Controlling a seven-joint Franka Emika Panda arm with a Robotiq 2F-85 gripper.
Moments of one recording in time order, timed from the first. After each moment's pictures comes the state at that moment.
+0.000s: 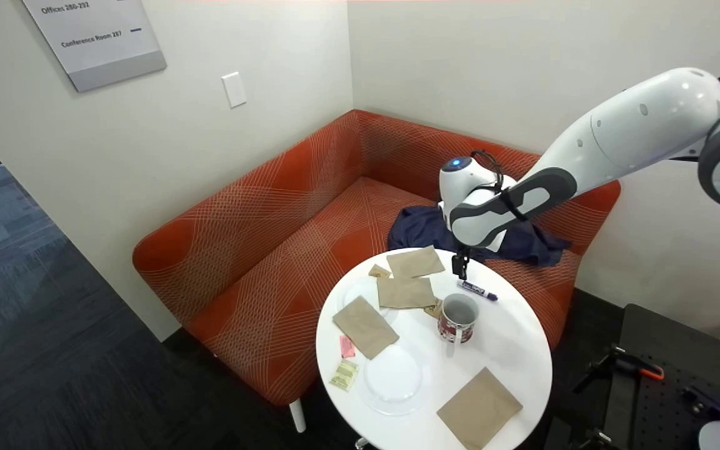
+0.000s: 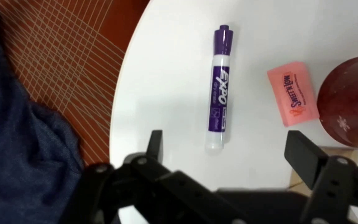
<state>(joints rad) -0.16 0.70 -0.10 -1.81 -0.11 2.32 -0.23</state>
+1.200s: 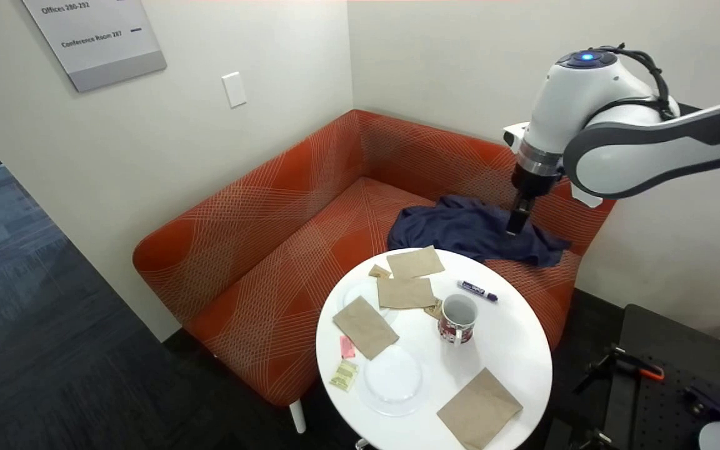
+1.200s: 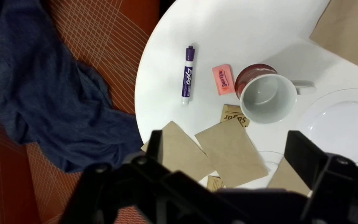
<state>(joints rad) -0.12 -0.12 -0.09 -2.35 -0.15 2.31 -0.23</state>
